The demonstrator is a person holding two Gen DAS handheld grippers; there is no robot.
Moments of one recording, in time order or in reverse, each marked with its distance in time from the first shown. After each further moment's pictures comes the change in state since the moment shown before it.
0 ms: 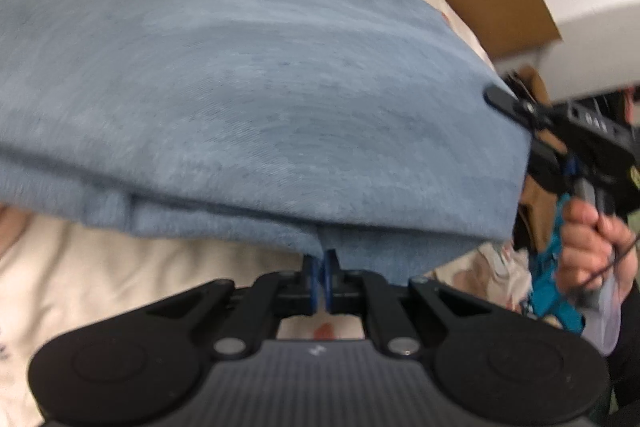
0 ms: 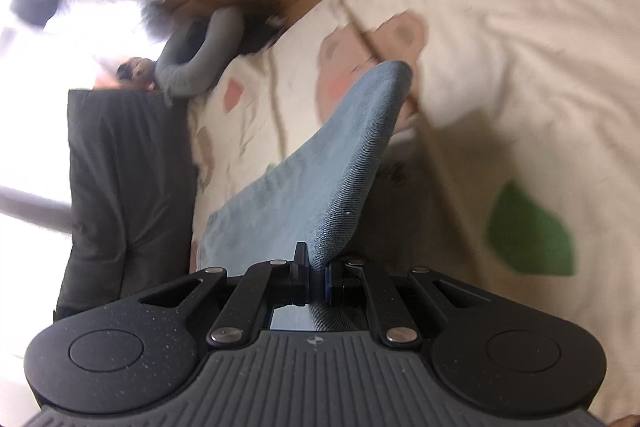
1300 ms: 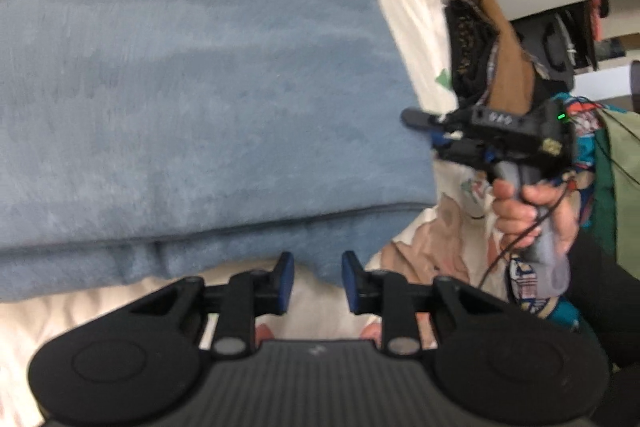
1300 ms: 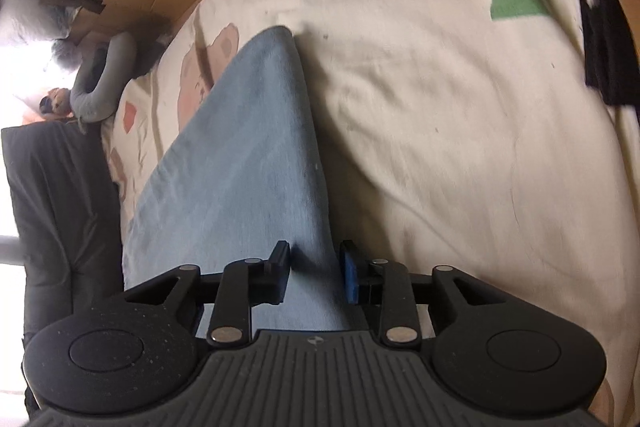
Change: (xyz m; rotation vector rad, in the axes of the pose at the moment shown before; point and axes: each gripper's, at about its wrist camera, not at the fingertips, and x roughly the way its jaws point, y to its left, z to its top) left arm 0.069 -0.075 0.056 0.160 0.139 -0.066; right arm -0.038 -0.133 -0.007 0.135 0.064 -0.140
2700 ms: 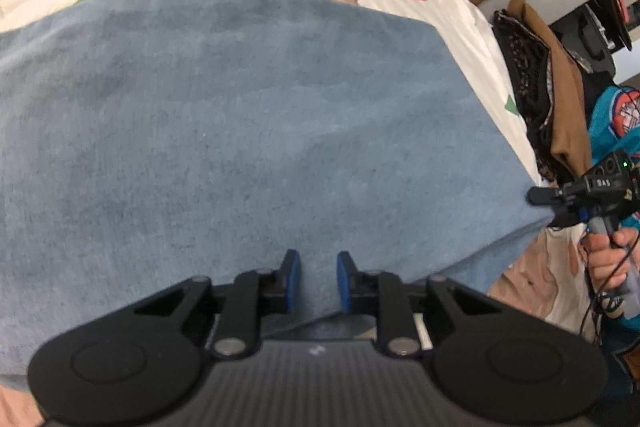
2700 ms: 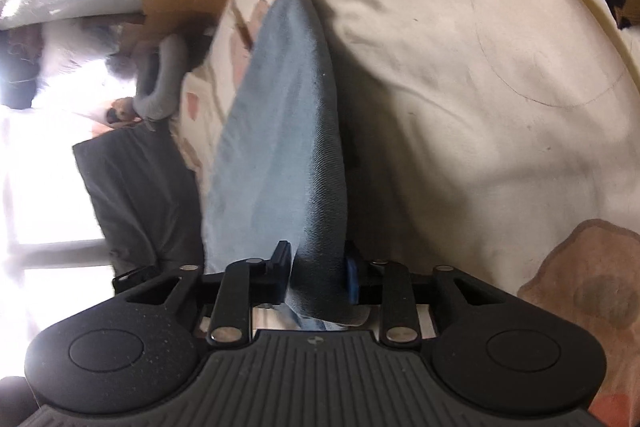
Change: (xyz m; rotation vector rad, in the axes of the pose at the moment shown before) left arm -0.017 0.054 0.036 0.126 -0.090 0.222; right arm -0.007 -0.030 -0.041 0.162 0.070 0.243
